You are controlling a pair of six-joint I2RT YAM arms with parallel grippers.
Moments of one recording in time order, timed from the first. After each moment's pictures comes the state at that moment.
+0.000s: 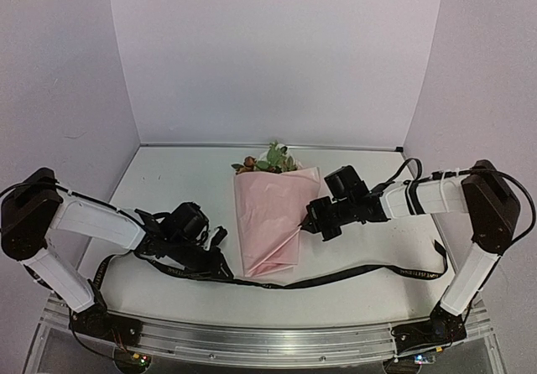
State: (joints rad) left arm -0.89 1.55 0.66 -0.10 0.44 -0.78; right arm 0.71 1.73 0.99 -0.11 -0.24 1.80
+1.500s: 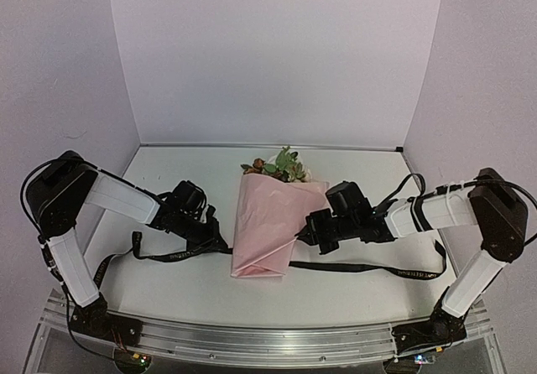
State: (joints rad) left arm -0.64 1.79 0.83 -0.04 0.44 -0.86; right arm 0.79 1.66 0.82 0.08 -0.19 1.93
